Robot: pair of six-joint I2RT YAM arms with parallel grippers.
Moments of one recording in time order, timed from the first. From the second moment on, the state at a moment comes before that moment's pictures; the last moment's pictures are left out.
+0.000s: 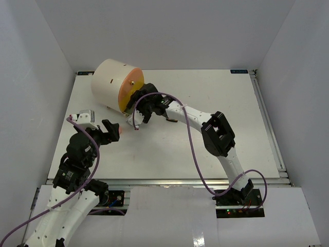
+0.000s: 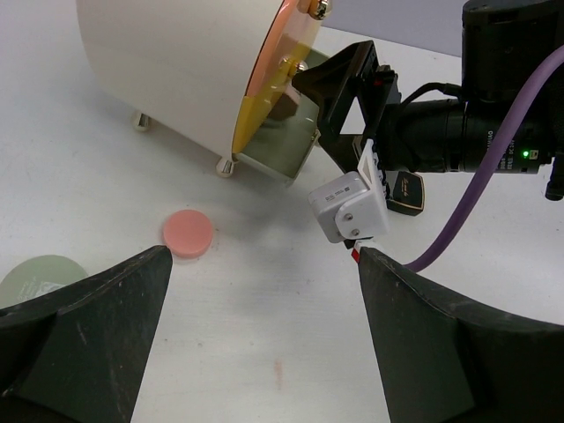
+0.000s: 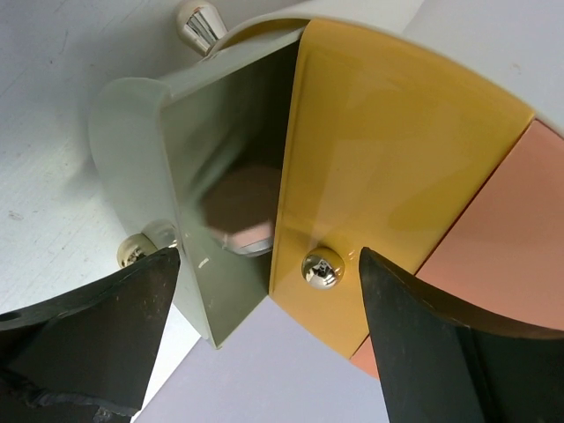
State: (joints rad) left arm -0.39 0.44 0.73 -0.47 -0.27 -0.32; right arm 0.87 2.22 1.90 -0.34 -0.20 -1.84
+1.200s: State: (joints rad) left arm 0.17 1.27 0.81 -0.72 -0.24 -0.79; right arm 0.53 1.52 1.23 -0.44 -0.99 -0.49
